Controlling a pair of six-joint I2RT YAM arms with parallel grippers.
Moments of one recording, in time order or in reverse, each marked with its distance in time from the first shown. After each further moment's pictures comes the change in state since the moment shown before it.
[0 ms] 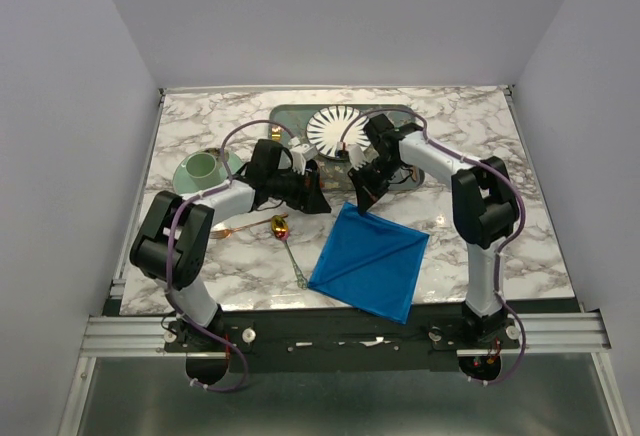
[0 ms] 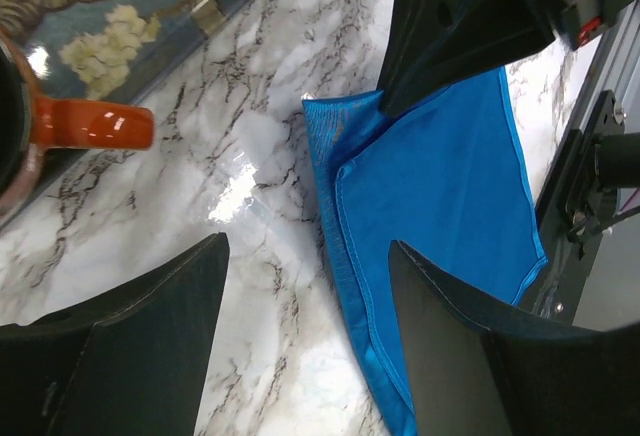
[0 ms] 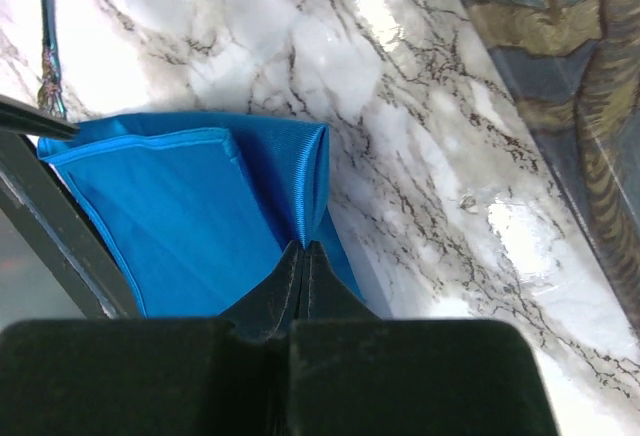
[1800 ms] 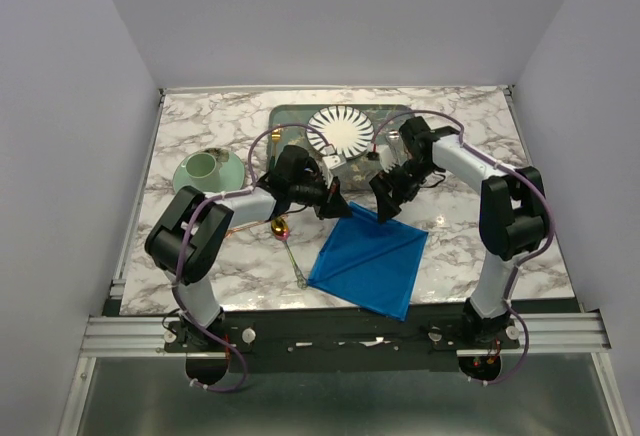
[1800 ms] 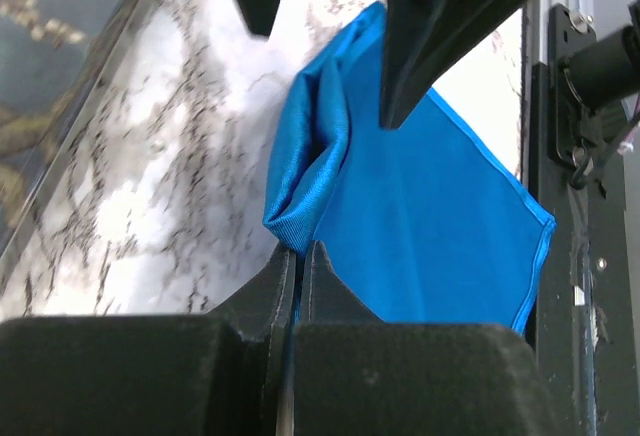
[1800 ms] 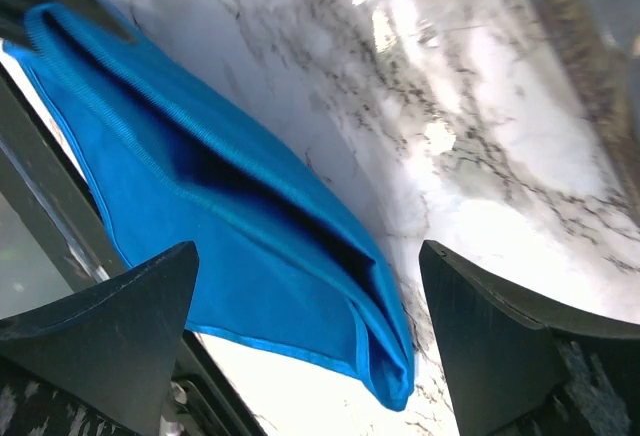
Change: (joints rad) left arm -0.157 0.086 0.009 0.258 0.121 0.146; right arm -0.159 -0.168 -0.174 -0.032 -0.039 -0.161
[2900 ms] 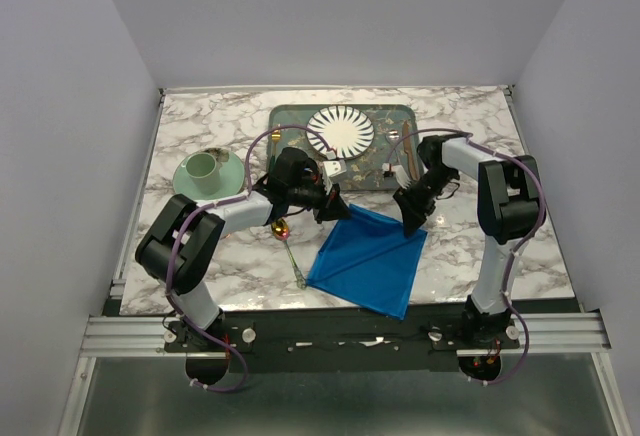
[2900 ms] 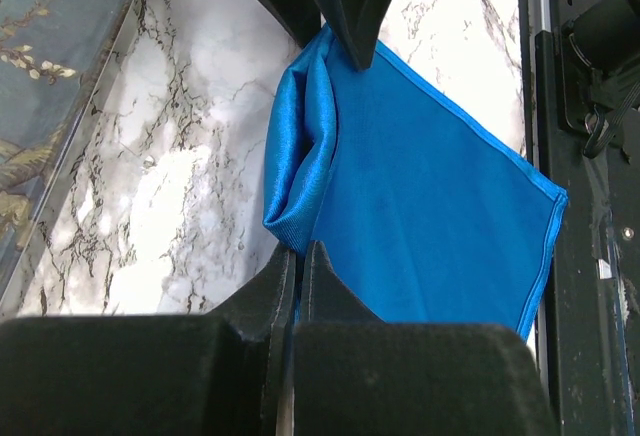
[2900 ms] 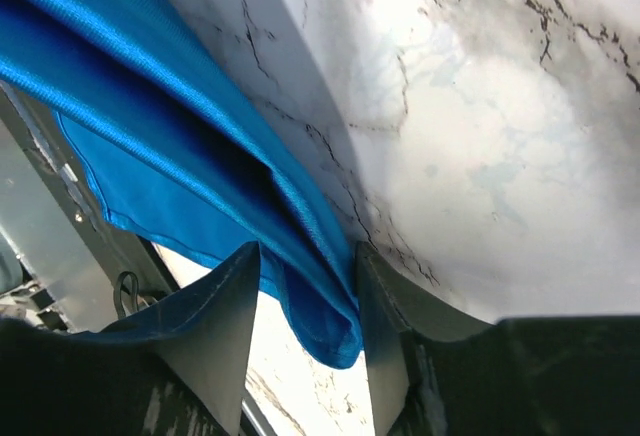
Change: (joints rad) left arm -0.027 -0.092 -0.040 -0.034 -0.009 0.139; right arm -0.132 0.123 -0.058 -0.190 0.000 -0.324
